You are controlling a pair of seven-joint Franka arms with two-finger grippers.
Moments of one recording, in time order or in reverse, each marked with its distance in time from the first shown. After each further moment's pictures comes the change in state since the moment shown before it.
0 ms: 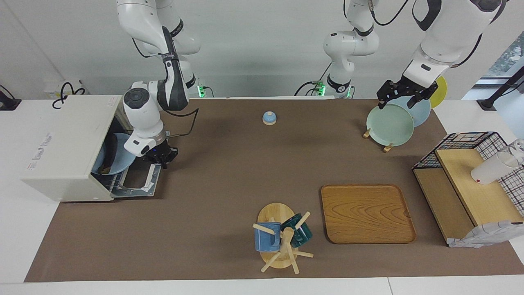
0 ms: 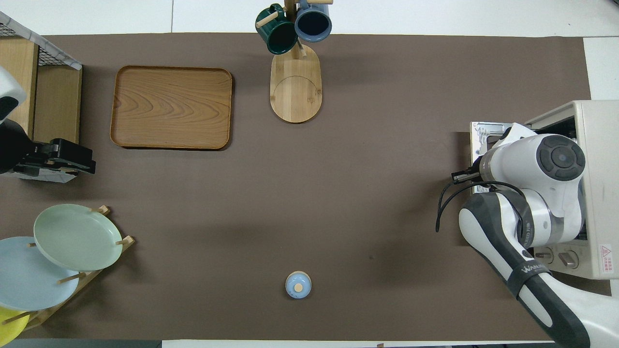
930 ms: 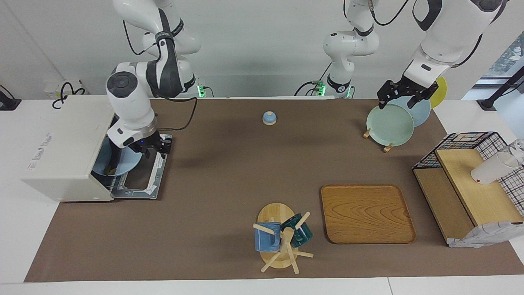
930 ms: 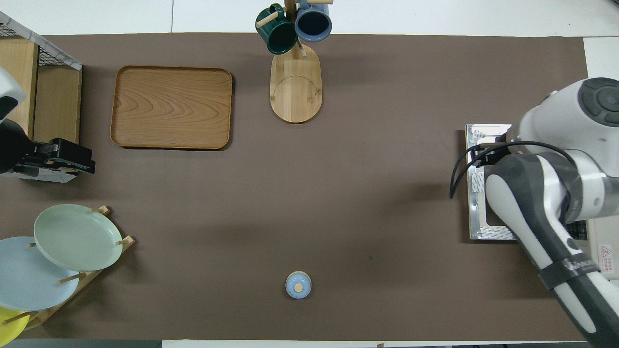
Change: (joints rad) left arm 0.000 0.000 0.002 0.000 0.000 0.000 -0.001; right arm -0.009 -0.037 -0.029 0.272 -0.011 -0.426 0.174
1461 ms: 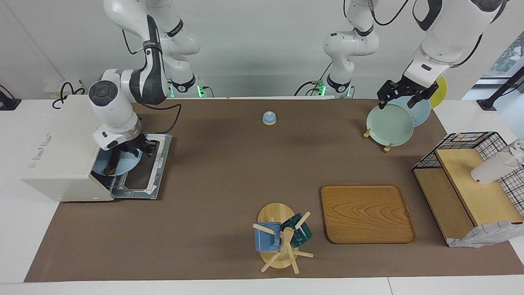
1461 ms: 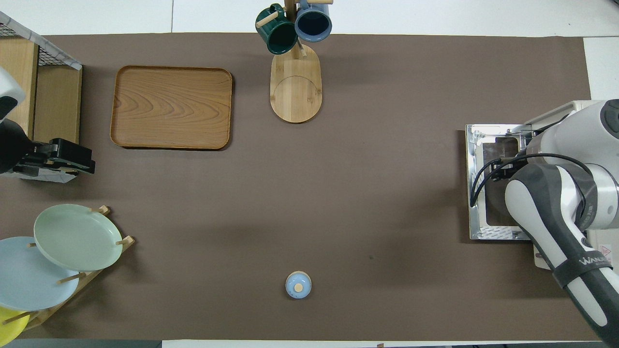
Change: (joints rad) left arm 0.000 0.000 0.001 0.000 0.000 0.000 0.000; right arm -0.059 -0.011 0.000 -0.111 -0.001 0.093 -0.065
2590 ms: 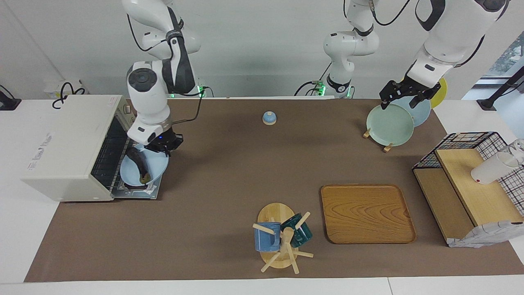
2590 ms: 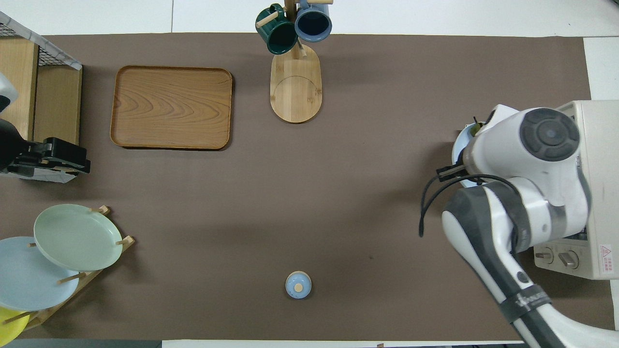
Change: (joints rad) left arm 0.010 0.000 0.004 0.000 0.000 0.000 0.000; right arm 0.261 -0.034 0.025 0.023 -0.008 0.010 -0.025
